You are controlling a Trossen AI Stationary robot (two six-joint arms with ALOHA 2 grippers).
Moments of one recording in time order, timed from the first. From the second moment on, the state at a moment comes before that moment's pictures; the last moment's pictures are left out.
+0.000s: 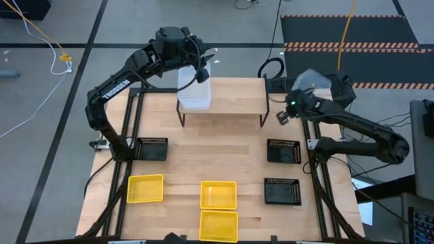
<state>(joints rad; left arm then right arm) 0.49 1.68 2.05 -0.69 -0.13 0.42 -0.61 0.91 0.74 -0.82 0.40 0.26</state>
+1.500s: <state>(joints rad) 0.05 1.81 2.05 -1.02 0.32 0.91 0.12 1.04 0.87 -0.73 -0.37 -1.17</state>
